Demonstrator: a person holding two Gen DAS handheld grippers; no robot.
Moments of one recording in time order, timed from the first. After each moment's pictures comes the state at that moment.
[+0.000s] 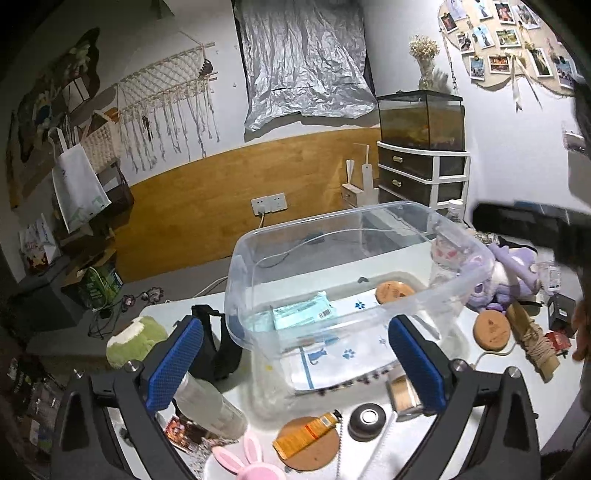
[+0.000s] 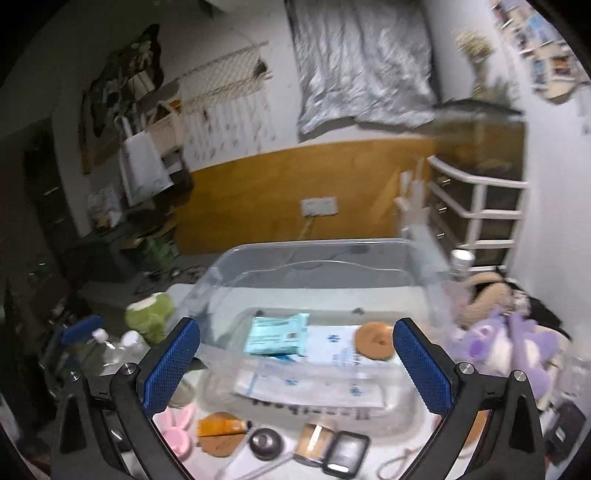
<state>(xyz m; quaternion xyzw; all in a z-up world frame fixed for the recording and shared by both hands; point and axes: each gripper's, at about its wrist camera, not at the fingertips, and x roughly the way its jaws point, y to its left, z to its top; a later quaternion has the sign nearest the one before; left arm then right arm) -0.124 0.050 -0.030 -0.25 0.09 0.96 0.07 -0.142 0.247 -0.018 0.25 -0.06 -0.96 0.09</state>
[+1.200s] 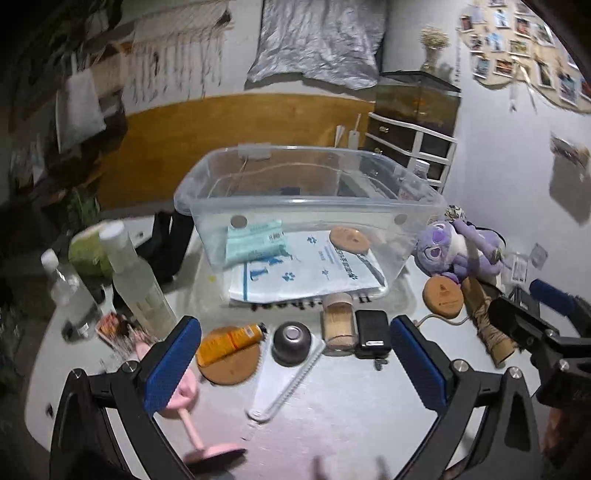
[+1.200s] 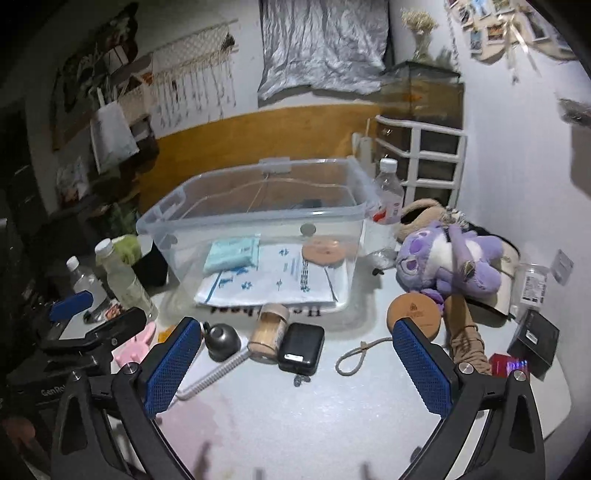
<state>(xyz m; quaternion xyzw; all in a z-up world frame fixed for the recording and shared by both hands) -0.054 0.083 -0.094 -0.33 -0.01 0.94 0.08 -0.031 0.281 -0.086 0.31 -0.04 -0.95 0.03</state>
